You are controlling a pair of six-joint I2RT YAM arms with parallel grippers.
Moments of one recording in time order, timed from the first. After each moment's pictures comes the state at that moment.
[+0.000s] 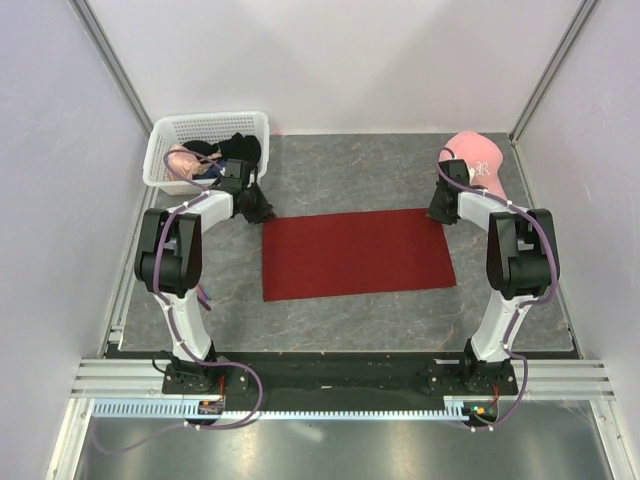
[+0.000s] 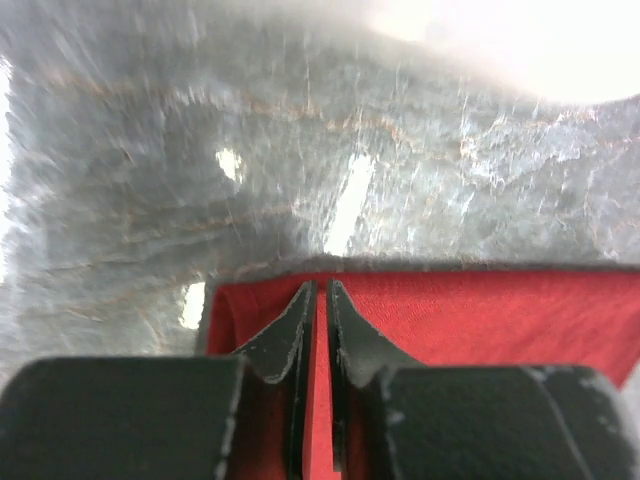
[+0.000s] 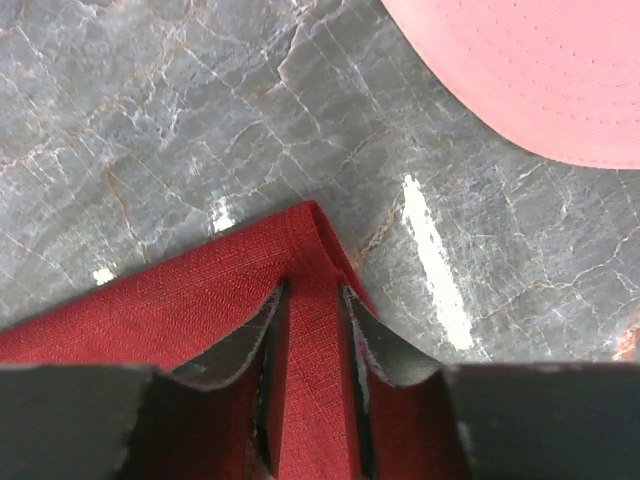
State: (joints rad) left arm -0.17 1.94 1.25 -0.26 0.17 -0.68; right arm 0.07 1.90 1.21 -0.29 0.18 0.44
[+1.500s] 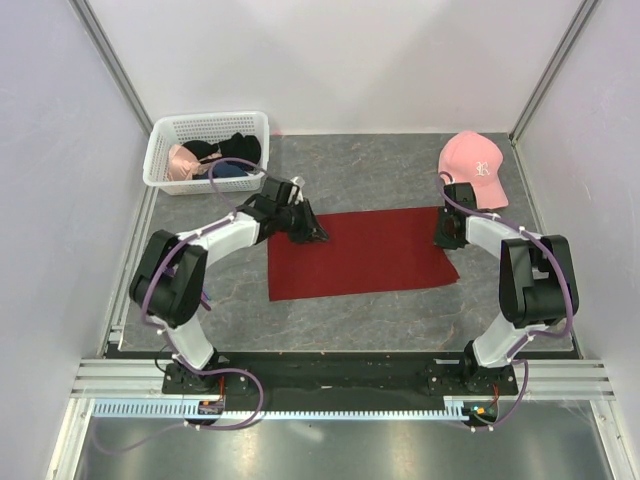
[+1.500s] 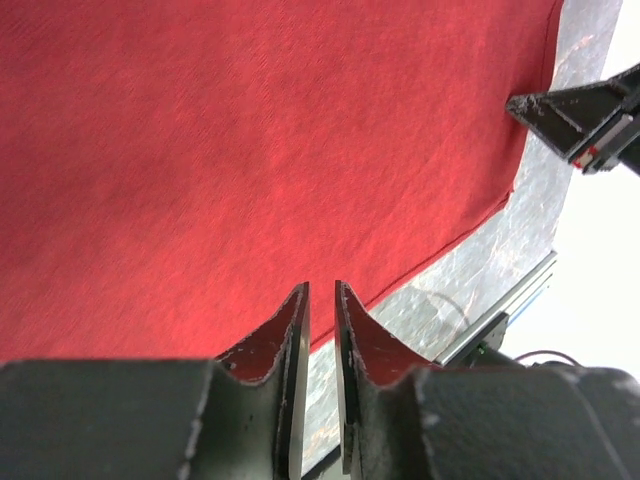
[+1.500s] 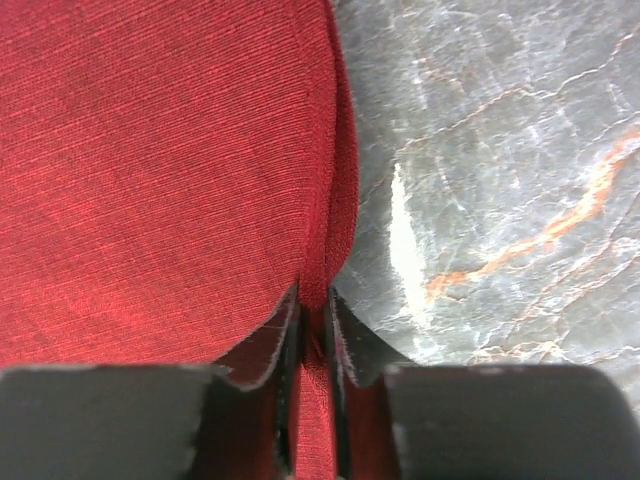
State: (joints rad) left arm -0.46 1.71 1.05 -0.16 0.42 -0.74; right arm 0.07 1.68 0.94 -0.31 0.11 0.32
